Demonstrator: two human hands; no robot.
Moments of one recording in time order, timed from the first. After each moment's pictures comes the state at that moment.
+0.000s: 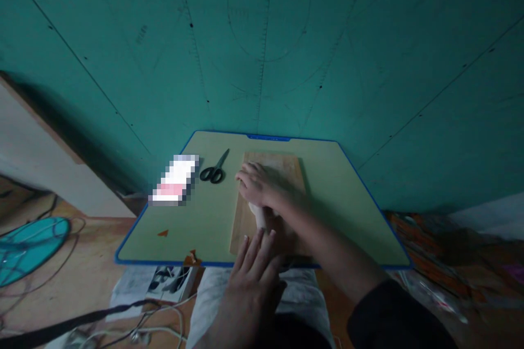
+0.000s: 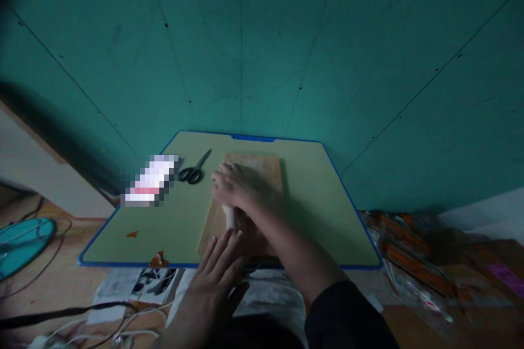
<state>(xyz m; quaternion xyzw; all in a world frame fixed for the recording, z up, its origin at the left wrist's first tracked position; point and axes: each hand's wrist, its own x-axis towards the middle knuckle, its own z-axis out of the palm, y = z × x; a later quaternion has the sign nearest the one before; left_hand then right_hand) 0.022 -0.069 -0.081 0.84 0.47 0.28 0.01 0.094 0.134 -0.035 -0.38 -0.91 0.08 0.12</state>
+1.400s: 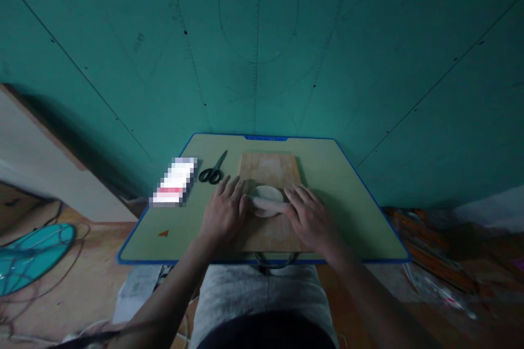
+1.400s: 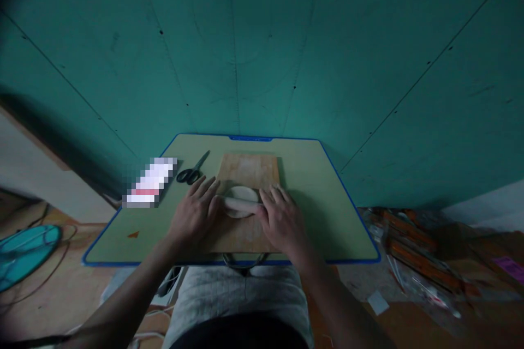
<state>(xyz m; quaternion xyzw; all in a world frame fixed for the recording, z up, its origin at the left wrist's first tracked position) -0.032 0.050 -0.064 0.79 0.56 0.24 -0.08 0.208 0.046 -0.057 -0.52 -0.83 -0.02 0.18</state>
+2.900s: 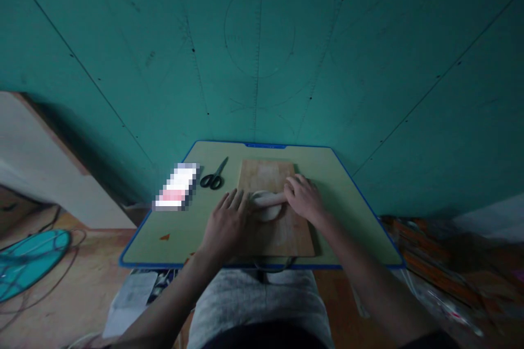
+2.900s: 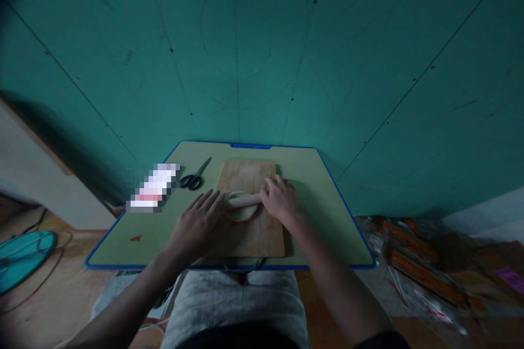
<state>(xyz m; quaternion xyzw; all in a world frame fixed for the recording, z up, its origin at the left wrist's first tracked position) -0.023 0.032 -0.056 0.82 0.53 0.19 -0.11 0.203 0.113 -0.048 -0.61 -0.78 0.01 0.14</state>
